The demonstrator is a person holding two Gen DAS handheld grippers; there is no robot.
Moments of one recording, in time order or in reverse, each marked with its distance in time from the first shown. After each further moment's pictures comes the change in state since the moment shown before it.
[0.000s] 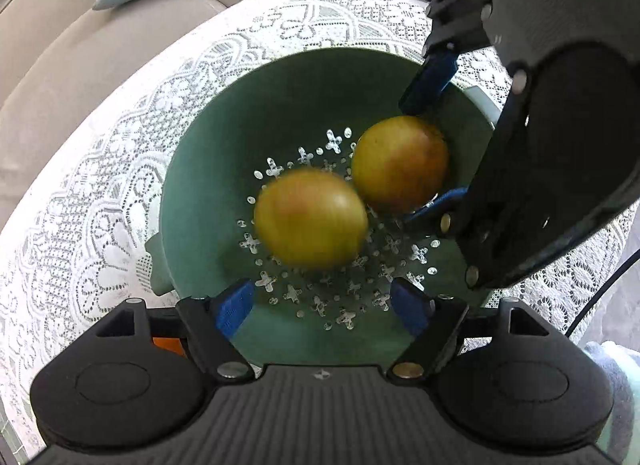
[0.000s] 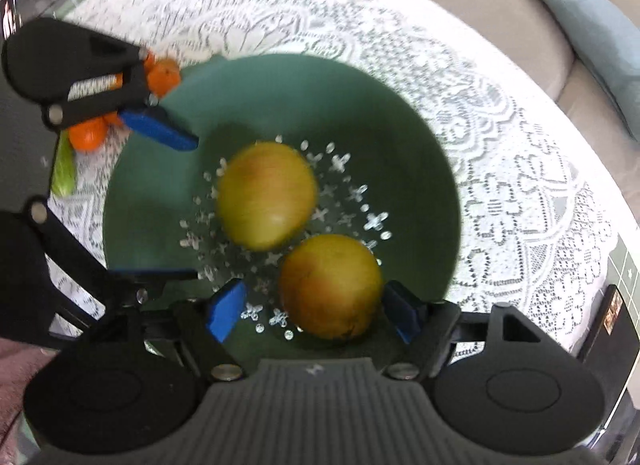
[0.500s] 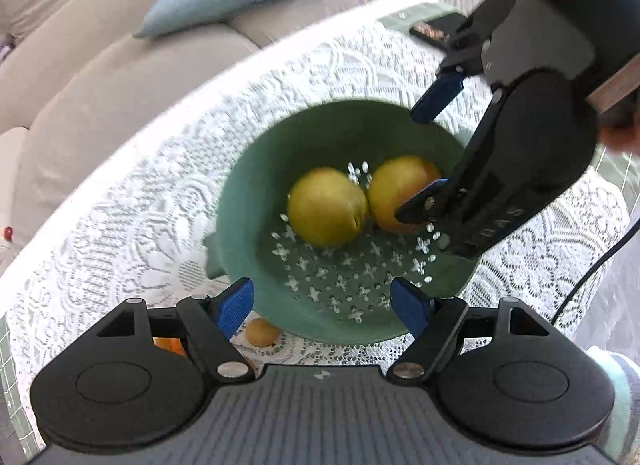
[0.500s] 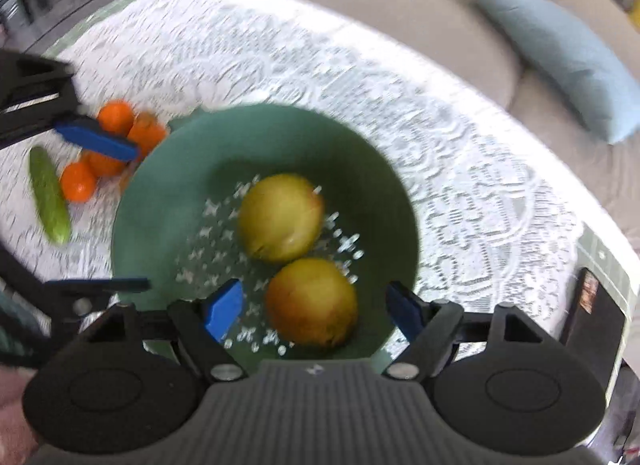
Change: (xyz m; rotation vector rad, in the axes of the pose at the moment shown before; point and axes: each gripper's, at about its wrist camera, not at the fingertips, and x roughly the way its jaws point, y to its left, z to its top) left arm -0.058 0.001 -0.019 -0.046 -0.129 0.055; right arm -0.028 0.006 -0.011 0.122 -0.138 -0.102
